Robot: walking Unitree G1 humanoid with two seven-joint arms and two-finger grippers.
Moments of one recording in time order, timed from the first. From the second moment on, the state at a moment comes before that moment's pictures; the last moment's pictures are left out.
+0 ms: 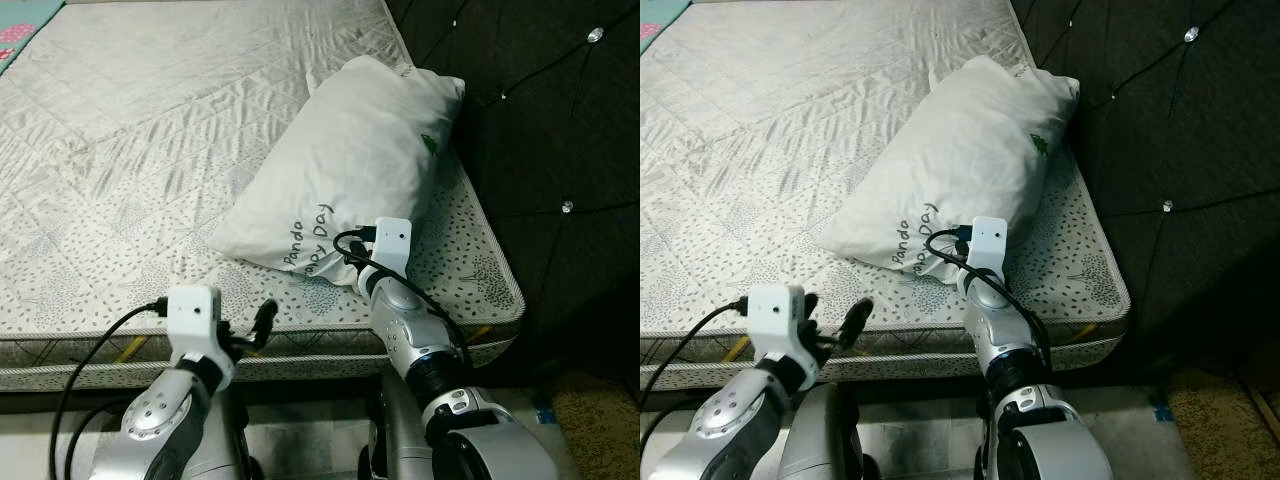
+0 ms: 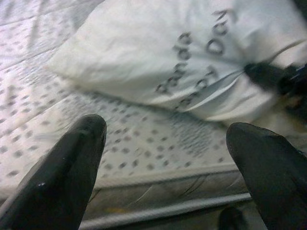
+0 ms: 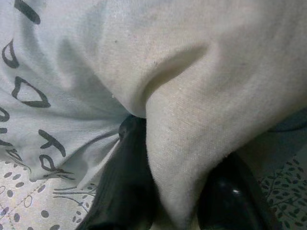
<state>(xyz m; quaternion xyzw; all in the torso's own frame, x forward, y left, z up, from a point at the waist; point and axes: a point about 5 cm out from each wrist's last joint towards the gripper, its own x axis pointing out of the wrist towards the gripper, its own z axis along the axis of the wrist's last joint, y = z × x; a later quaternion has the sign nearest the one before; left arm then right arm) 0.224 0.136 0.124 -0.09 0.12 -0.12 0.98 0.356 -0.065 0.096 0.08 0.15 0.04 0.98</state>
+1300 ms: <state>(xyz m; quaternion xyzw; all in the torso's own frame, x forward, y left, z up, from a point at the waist) 0.229 0.134 0.129 -0.09 0.09 -0.14 0.98 0.404 -0.170 0.161 0.01 0.08 -0.09 0.99</state>
